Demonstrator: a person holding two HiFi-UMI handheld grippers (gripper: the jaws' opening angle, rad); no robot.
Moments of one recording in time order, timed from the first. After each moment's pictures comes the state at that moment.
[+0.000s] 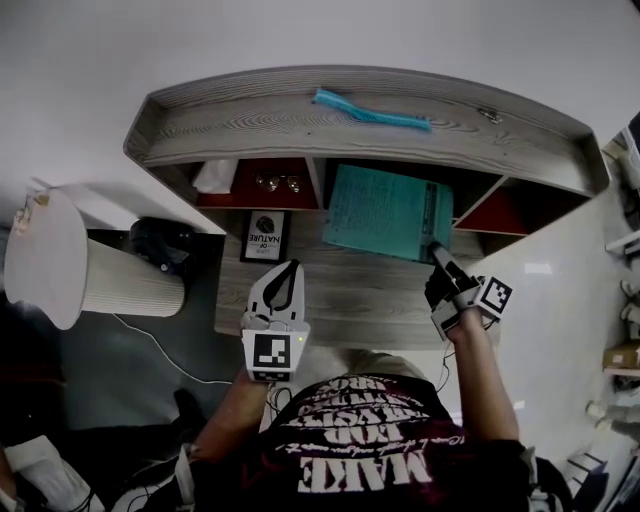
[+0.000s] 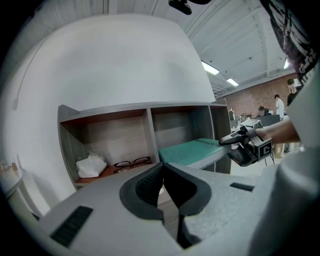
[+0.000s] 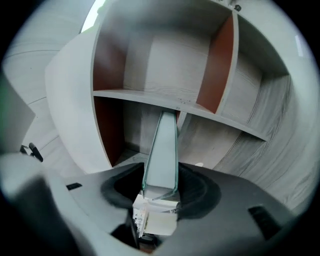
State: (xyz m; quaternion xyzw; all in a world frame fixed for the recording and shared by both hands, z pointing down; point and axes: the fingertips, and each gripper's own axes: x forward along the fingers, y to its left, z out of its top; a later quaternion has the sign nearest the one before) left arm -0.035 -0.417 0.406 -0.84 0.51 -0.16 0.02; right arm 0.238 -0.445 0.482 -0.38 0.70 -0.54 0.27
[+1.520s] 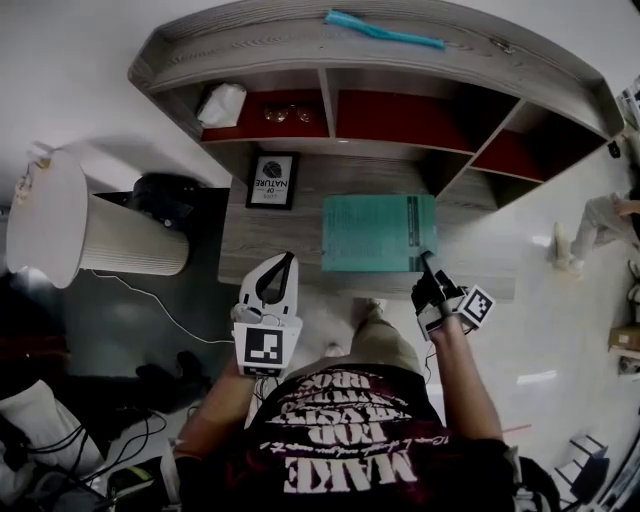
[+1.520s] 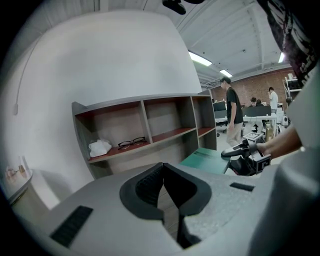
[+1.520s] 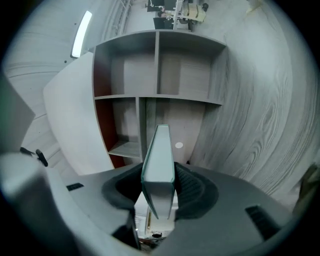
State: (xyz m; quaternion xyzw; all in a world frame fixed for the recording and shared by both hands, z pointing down) left arm -0.069 -0.311 0.446 -0.84 0.49 -0.21 0.01; right arm 0.206 -0.313 0.605 -0.37 0.64 -0.58 0.33
